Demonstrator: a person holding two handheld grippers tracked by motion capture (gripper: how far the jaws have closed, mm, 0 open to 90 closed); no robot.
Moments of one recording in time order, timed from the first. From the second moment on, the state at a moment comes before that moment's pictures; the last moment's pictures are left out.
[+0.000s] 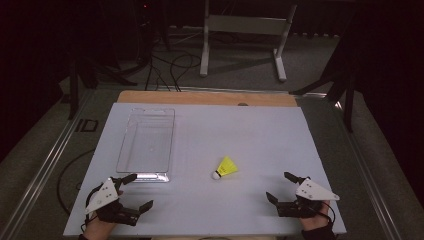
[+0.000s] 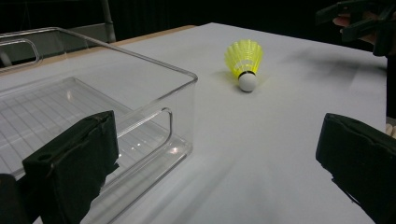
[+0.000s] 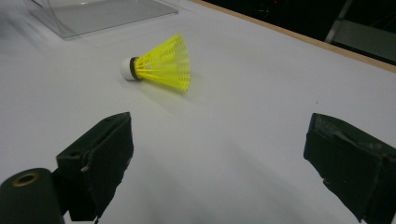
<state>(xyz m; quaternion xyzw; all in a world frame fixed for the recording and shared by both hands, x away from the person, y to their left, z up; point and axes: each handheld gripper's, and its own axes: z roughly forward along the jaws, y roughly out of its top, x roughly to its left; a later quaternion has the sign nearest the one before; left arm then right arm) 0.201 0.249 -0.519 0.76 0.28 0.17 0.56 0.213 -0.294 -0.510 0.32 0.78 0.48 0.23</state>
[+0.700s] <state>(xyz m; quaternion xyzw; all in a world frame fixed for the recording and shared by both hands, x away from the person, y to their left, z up) 0.208 0.241 -0.506 0.79 0.27 0.12 0.54 0.213 -0.292 -0.509 0.32 0.78 0.48 0.23</state>
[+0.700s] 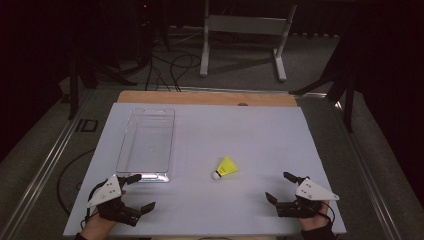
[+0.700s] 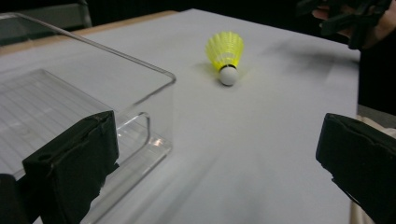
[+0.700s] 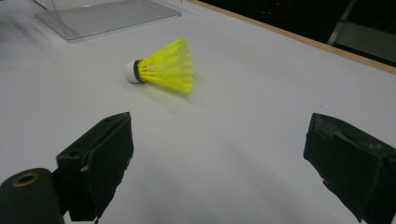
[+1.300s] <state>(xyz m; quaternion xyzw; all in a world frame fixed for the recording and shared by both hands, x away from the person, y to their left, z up) 0.219 0.222 -0.477 0.87 0.22 0.07 0.43 0.211 -0.290 -0.505 0.31 0.78 0.49 0.23</state>
